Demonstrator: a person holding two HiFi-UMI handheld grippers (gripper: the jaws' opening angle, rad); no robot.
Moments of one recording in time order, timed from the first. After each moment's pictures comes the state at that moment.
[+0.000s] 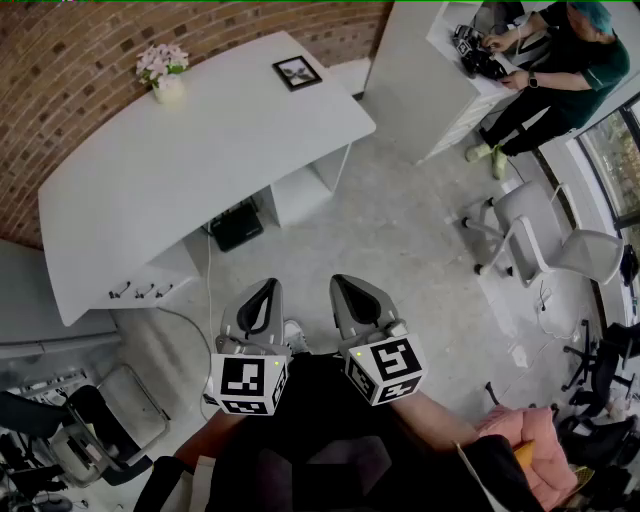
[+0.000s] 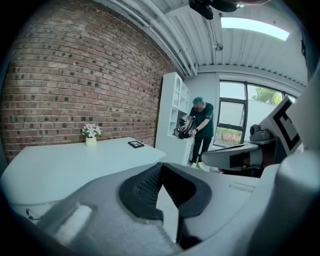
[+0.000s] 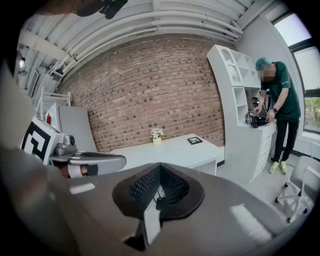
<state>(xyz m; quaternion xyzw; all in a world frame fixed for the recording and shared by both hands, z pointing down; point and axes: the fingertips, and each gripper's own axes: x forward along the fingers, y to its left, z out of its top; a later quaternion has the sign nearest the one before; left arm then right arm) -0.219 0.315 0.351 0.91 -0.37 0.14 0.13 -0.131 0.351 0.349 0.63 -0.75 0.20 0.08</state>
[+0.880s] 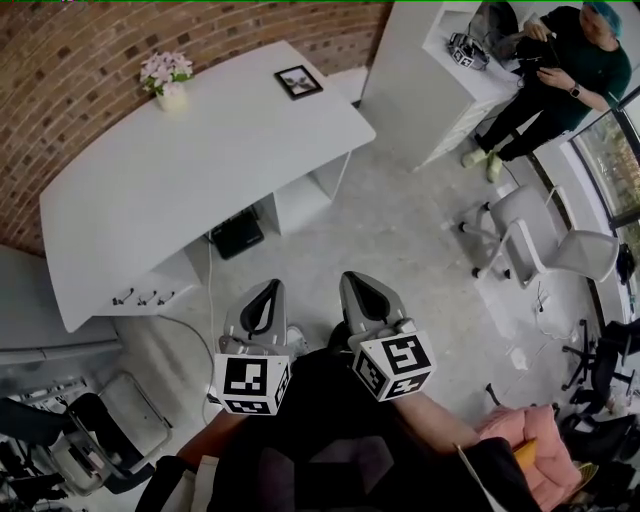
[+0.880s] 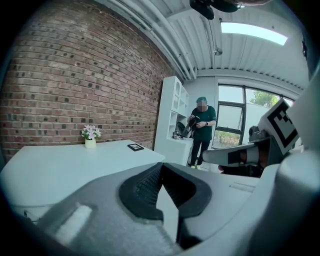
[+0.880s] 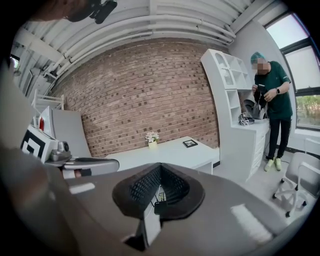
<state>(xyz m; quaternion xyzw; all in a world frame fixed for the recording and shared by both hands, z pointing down) -0.227 0.312 0.340 0.92 -0.36 0.12 0.13 -0.123 0.349 0.334 0.66 -0.72 0.20 0.06</state>
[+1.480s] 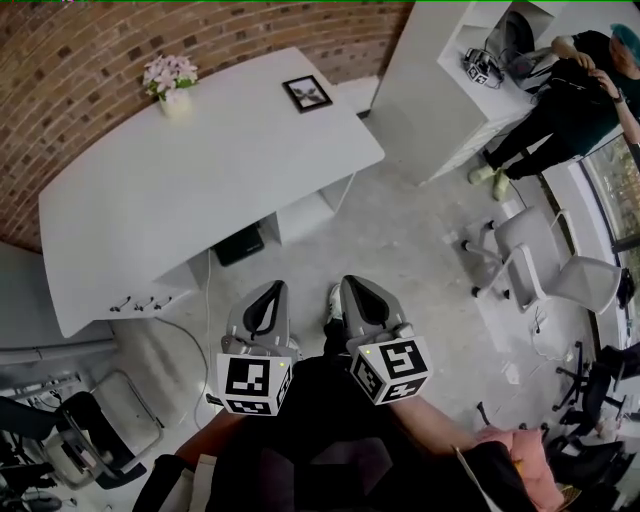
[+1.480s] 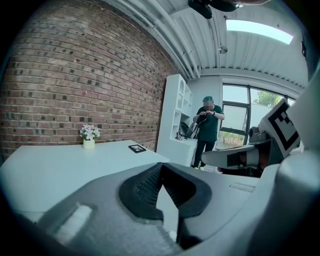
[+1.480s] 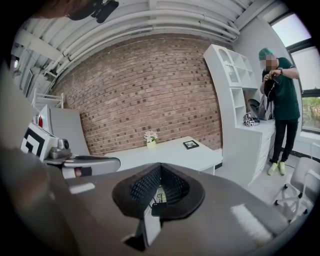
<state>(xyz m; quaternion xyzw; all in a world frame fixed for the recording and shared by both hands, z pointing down) -0.196 0.263 0.343 0.91 -0.37 0.12 0.14 -0.096 0.296 0.340 0.65 -0.73 0.20 0.07</state>
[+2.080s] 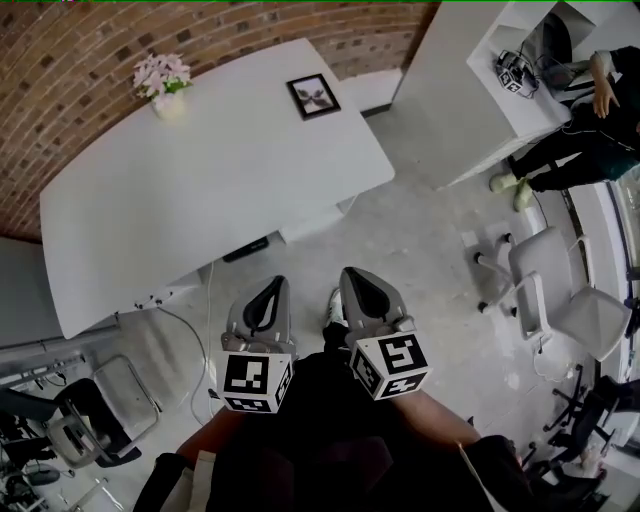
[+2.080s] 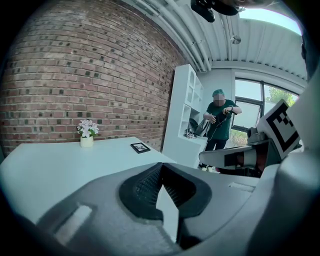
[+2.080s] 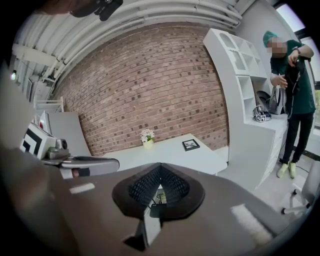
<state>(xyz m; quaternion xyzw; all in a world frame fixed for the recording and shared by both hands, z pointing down) -0.124 0.174 0.357 0.88 -0.41 0.14 0.17 -0.023 0.194 0.357 0.61 -0.76 0.23 0.08</state>
